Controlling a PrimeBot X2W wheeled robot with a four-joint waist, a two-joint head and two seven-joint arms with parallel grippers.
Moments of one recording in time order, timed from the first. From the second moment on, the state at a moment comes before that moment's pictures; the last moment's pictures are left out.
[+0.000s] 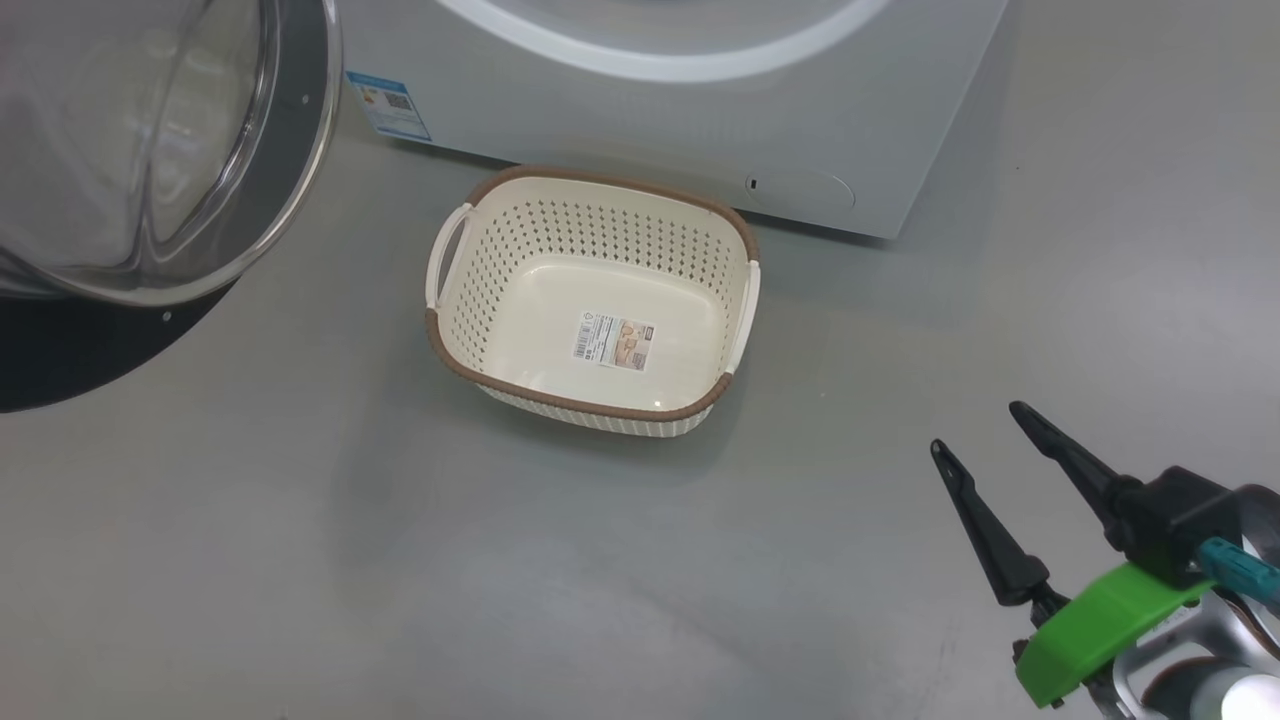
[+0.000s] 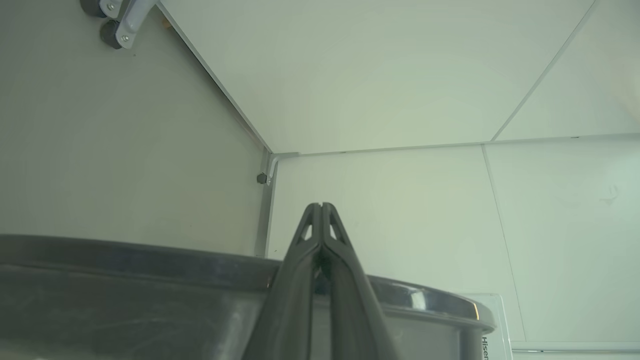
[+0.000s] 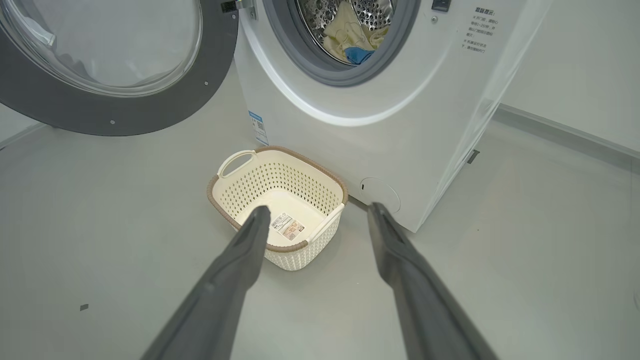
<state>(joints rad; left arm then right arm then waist) -0.90 0.48 0.40 0.84 -1.62 -0.06 0.01 0.11 -0.16 0.07 -0.33 0.10 0.13 0.17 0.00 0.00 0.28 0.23</state>
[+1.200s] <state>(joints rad) -0.79 0.46 0.29 0.66 -1.72 -0.08 0.53 0.09 -0.16 0.06 -0.32 0.11 0.13 0.17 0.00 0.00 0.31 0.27</state>
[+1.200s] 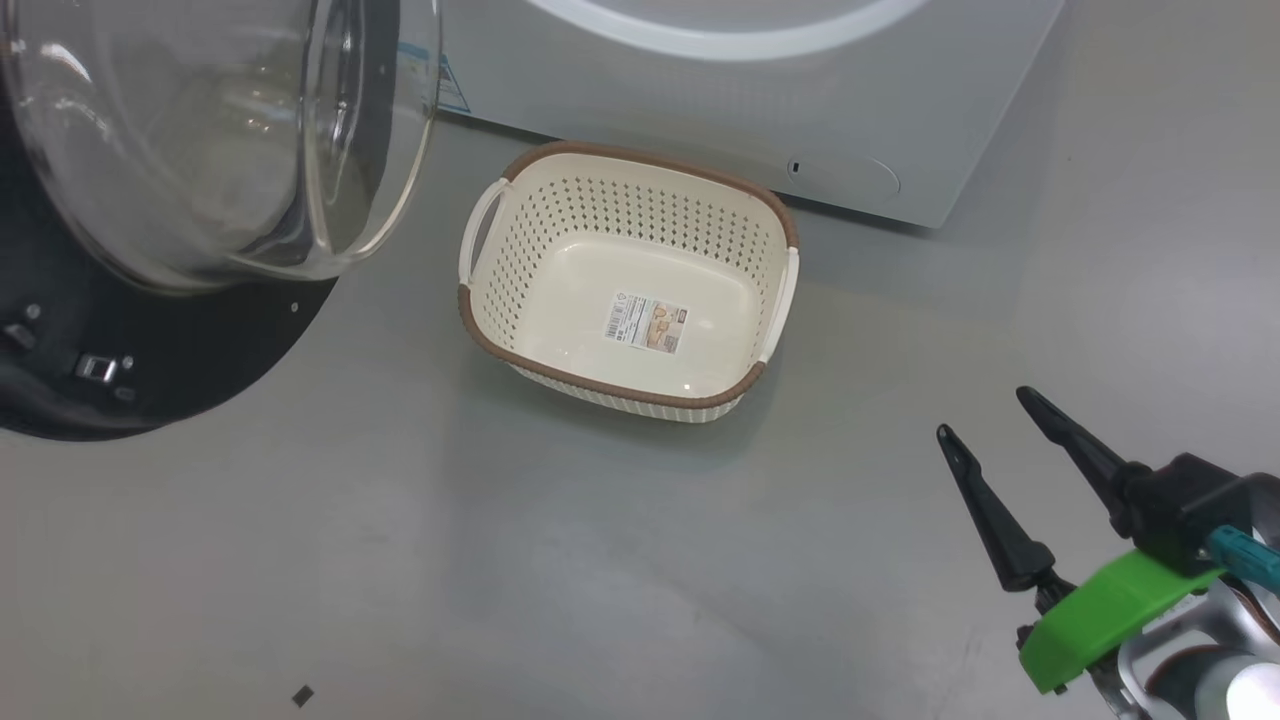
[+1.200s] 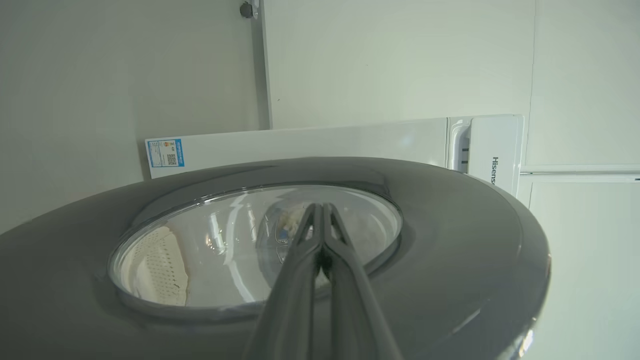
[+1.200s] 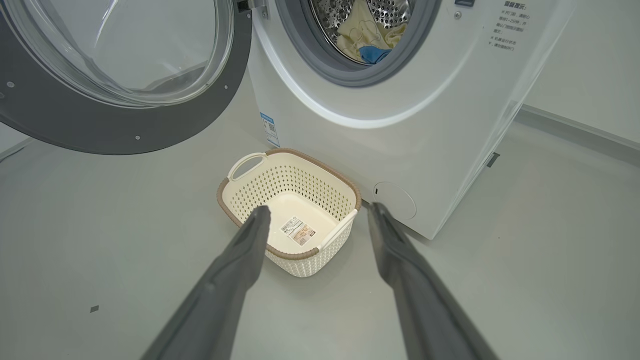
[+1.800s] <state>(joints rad) -0.65 0.33 0.19 0.37 -1.81 -0.05 0.75 0.09 -0.15 0.07 -0.32 0.11 0.13 0.17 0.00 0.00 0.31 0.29</state>
